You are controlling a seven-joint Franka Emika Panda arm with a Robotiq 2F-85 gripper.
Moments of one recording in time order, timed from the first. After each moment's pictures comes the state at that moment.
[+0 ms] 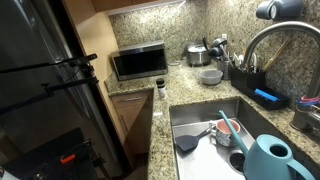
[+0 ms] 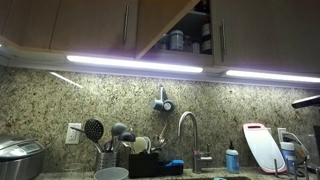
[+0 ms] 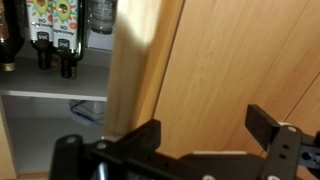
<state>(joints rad) -1.23 -0.90 0.94 -1.52 -0.05 2.68 0.49</state>
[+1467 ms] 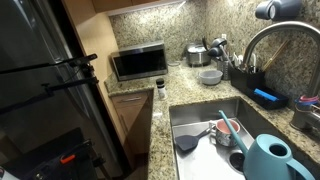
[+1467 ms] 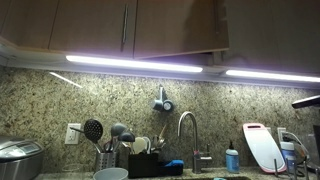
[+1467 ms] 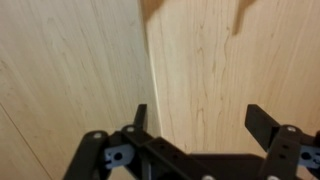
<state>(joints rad) -1.39 -0.91 0.72 -1.65 -0.05 2.68 0.70</state>
